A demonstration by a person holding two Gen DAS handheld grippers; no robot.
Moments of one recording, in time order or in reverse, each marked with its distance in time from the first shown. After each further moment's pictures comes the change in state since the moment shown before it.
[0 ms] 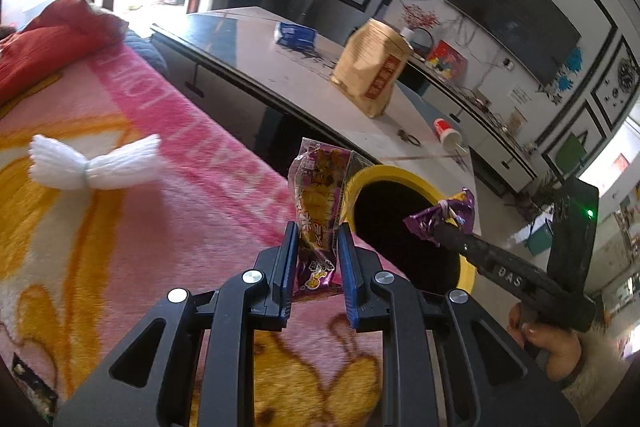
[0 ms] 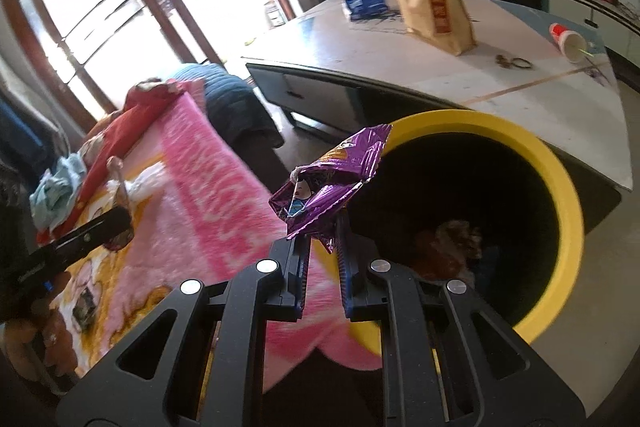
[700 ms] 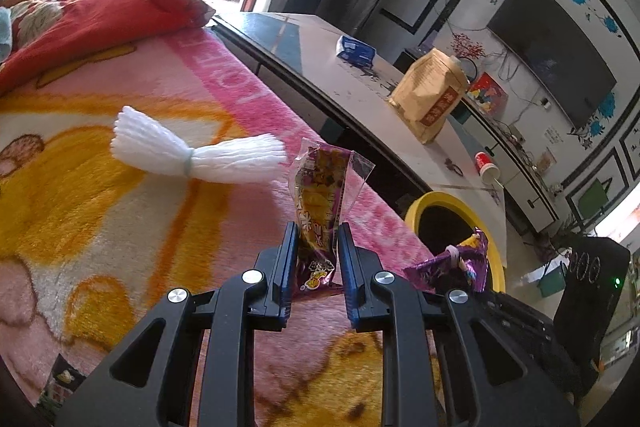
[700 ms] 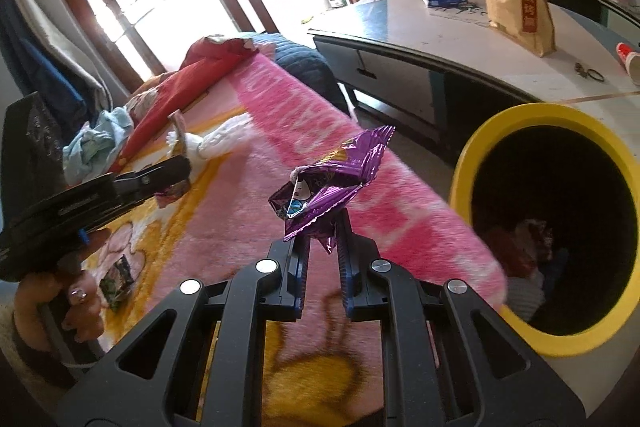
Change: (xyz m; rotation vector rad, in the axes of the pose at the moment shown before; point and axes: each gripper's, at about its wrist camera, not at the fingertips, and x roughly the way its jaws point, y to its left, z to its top) left arm -0.030 0.075 -0.003 -0.153 -0.048 0.104; right arm 0.026 0.094 -0.027 -0.130 0.060 0.154
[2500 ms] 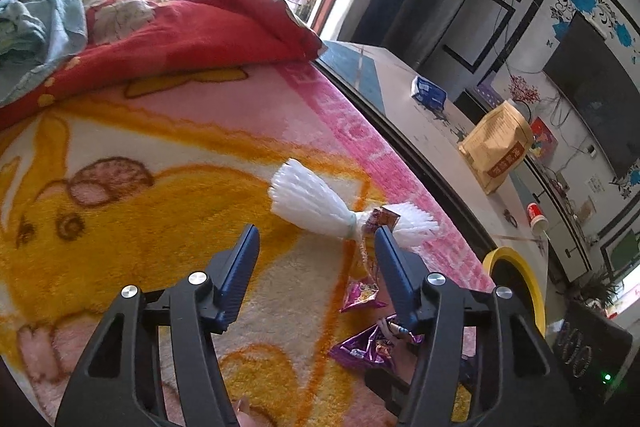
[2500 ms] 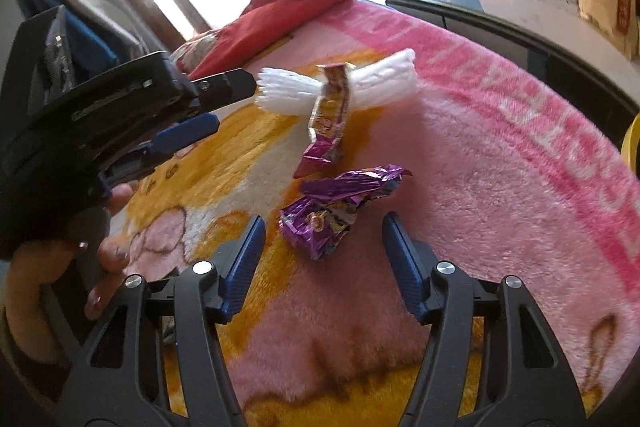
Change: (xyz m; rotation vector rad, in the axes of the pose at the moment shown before) left arm -0.024 0.100 0.037 -0.125 -0.085 0.169; right arm 0.099 0.124 -0.008 -0.062 0.119 0.136
